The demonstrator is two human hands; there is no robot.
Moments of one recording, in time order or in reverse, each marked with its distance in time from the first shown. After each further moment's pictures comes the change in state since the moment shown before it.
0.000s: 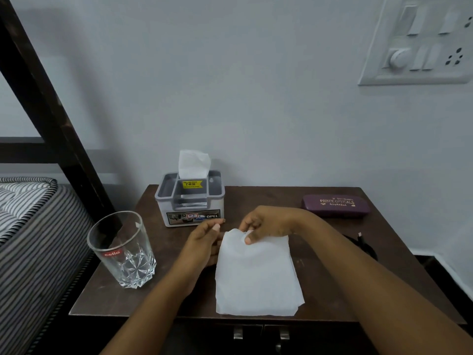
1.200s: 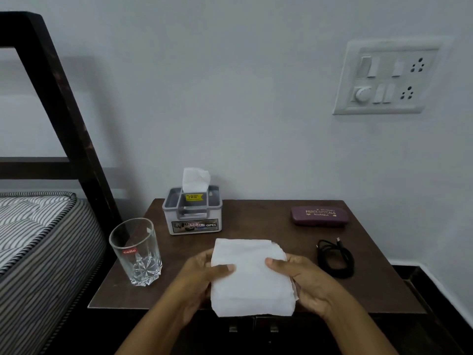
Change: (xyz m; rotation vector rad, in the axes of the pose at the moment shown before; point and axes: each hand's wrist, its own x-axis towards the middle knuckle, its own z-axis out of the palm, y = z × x) left_hand -0.083 0.021 0.010 -0.070 -0.103 -0.145; right_hand -0.109 -0.002 0.087 1.296 0.383 0.080
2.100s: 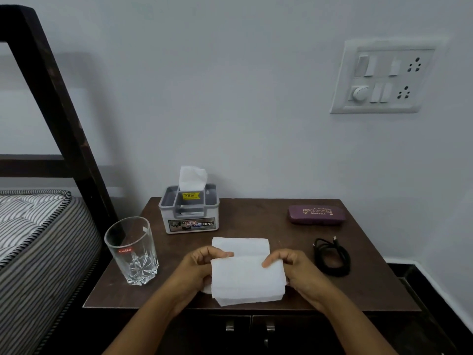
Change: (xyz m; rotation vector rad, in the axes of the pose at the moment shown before) left_hand 0.032 -0.015 -0.017 0.055 -0.057 0.075; right_hand 0.014 0.007 -0.013 -0.380 0.099 -0.180
